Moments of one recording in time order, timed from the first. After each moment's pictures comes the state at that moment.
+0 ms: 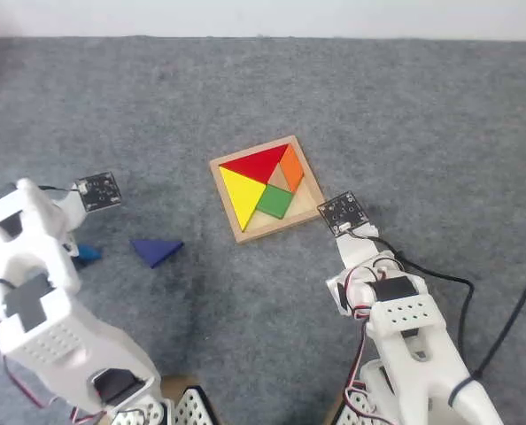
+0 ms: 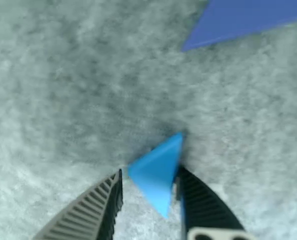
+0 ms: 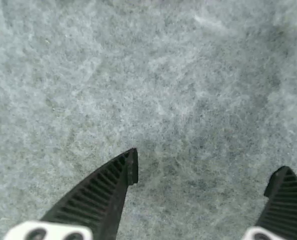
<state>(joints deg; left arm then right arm) -40.7 20.5 18.1 63.6 -93.7 -15.9 -43.3 76.7 43.2 14.1</state>
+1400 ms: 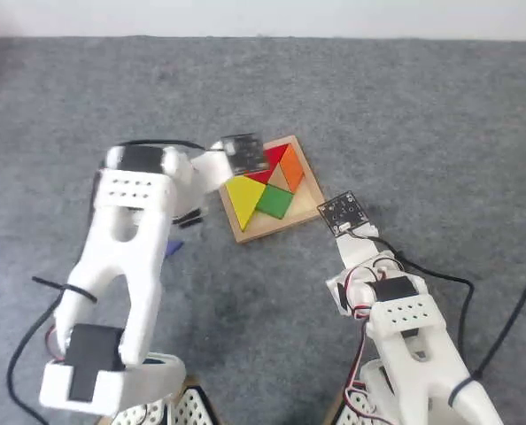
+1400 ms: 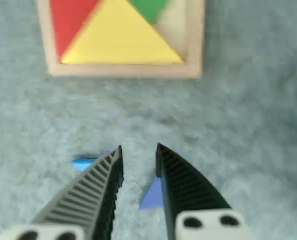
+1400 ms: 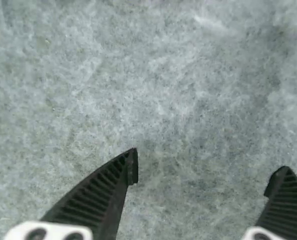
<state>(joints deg) 1.4 -7.0 20.4 77.4 -56.1 -15.9 -43.3 76.7 43.2 14.1</state>
